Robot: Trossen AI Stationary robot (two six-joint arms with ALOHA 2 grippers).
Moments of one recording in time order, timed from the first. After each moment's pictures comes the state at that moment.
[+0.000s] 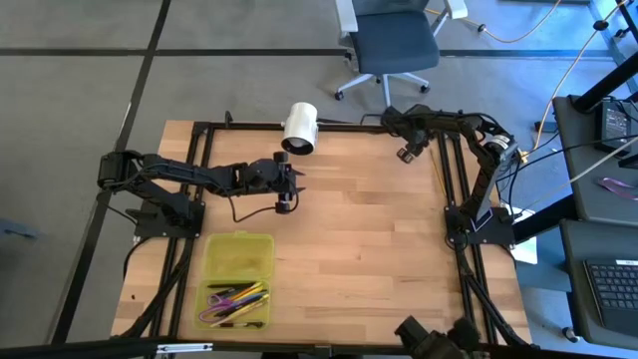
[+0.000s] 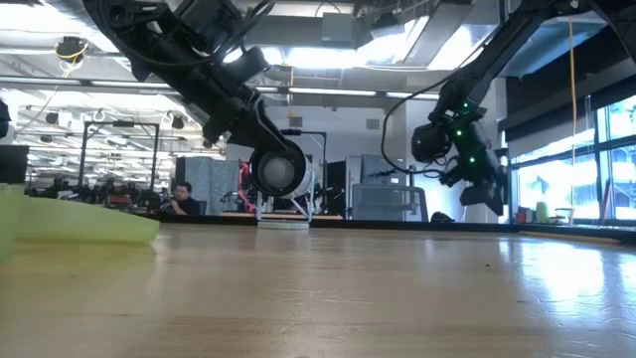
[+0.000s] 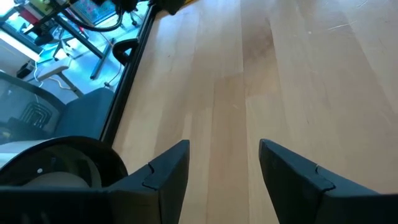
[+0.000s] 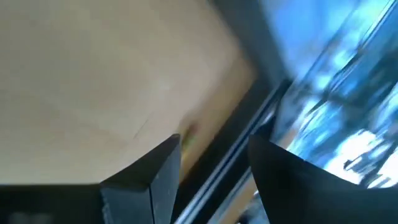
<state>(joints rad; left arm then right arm) 0.19 1.38 0.64 0.21 -0.19 0.42 -0.87 1.85 1.14 -0.98 0.63 0.03</state>
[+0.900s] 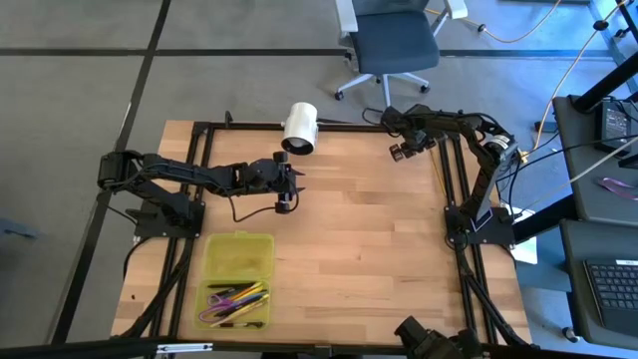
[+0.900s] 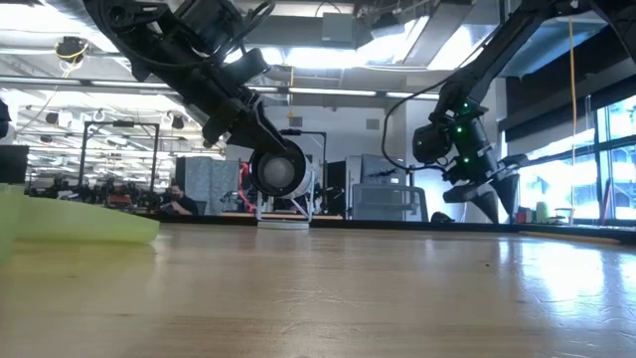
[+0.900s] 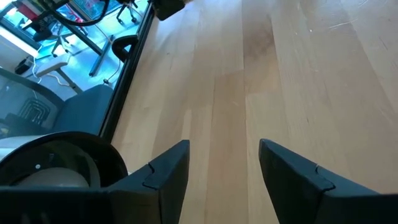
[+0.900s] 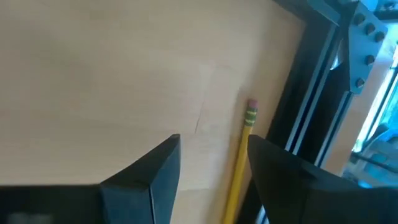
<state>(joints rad) 0.19 1.38 0.64 0.21 -0.19 0.40 -0.87 1.85 1.14 -1.01 0.45 0.45</state>
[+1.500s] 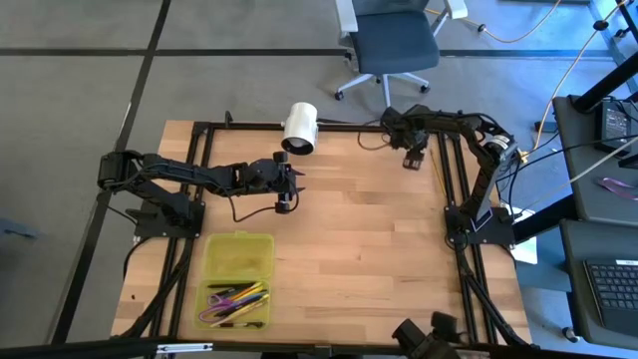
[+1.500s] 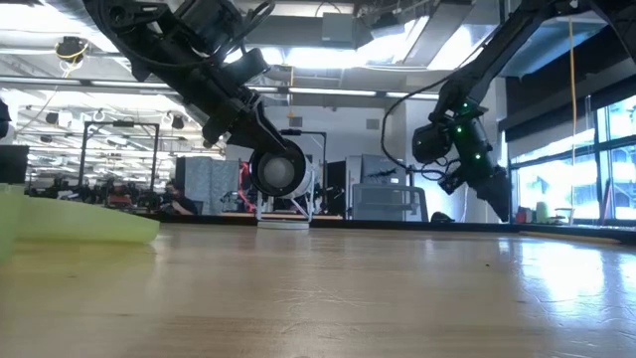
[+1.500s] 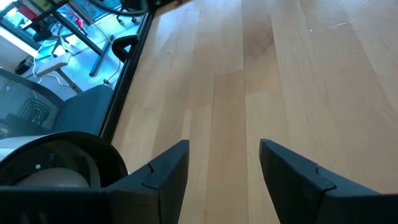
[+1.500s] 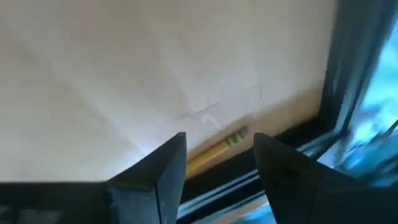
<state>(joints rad) 0.19 1.38 0.64 0.21 -0.19 0.40 -0.86 1.85 1.14 -1.01 0.45 -0.43</state>
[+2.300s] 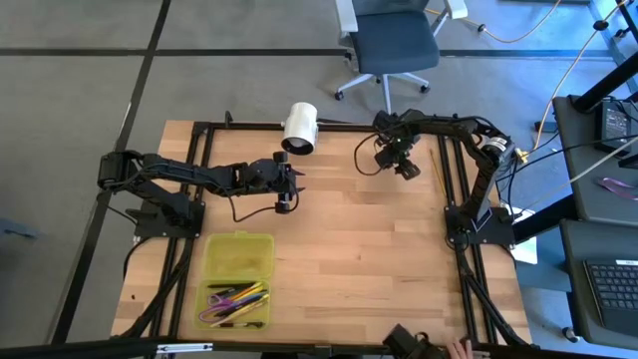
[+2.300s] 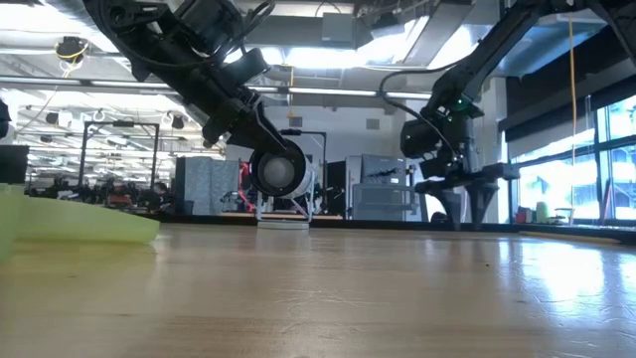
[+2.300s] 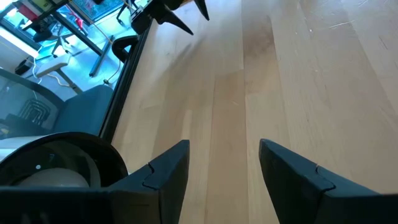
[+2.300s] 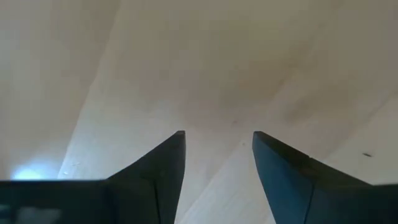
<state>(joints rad) 0.19 1.38 0.64 0.21 -0.19 0.41 -0.78 1.85 1.14 -0.92 -0.09 -1.29</state>
